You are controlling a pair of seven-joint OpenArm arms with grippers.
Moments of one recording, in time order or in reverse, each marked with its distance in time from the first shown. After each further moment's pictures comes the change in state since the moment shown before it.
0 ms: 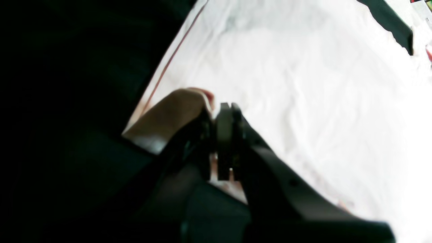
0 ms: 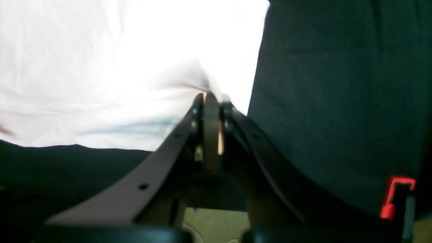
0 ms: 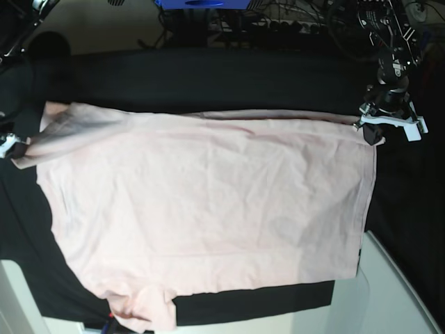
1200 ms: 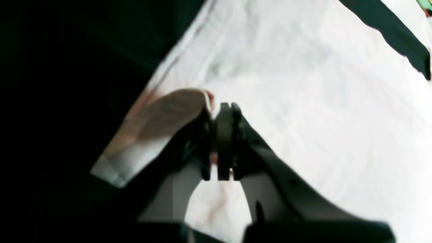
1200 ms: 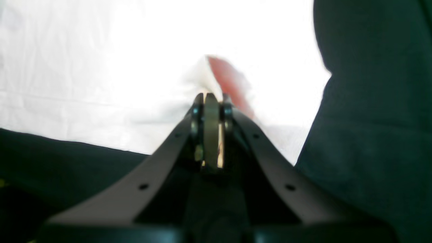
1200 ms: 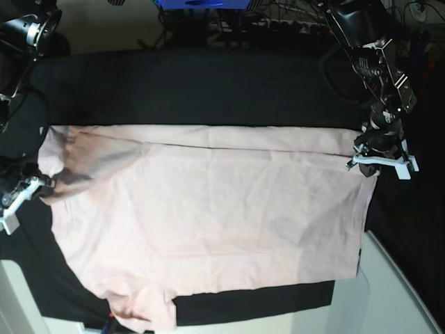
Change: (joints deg) left arm -14.4 1.0 0.5 -9.5 12.6 4.2 -0.2; right arm 10.8 1.9 -13.4 -12.2 0.0 -5.6 4.5
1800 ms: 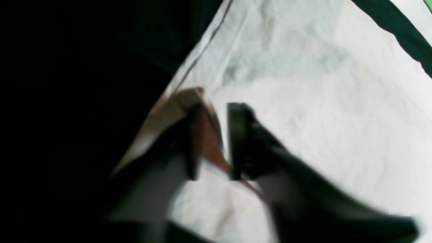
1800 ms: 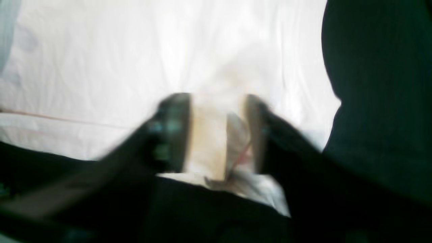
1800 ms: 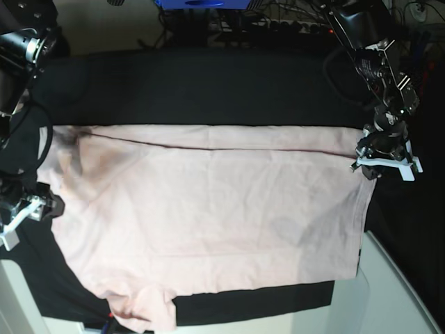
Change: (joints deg) left arm -1.0 -0.4 -0.6 -0.1 0.7 0.1 0.0; right arm 4.8 -0.5 0.3 -4.5 0.2 0.0 2.9
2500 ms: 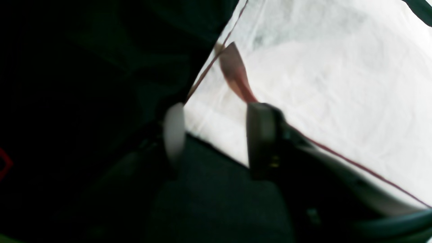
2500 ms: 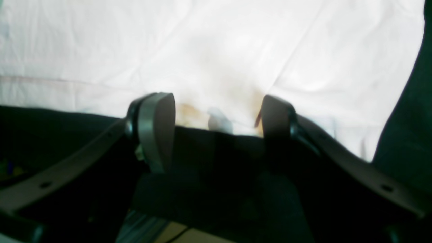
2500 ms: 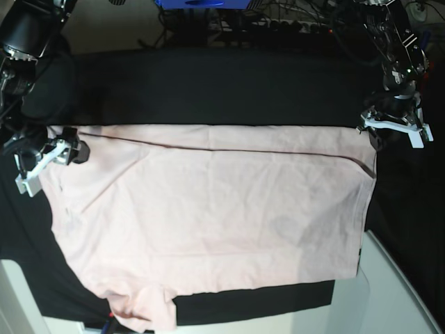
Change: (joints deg) left arm 15.2 -0.3 0.0 13.5 -0.3 0.0 -0.3; right arm -15.2 -6.9 0.4 9.2 -0.1 0.0 0.8
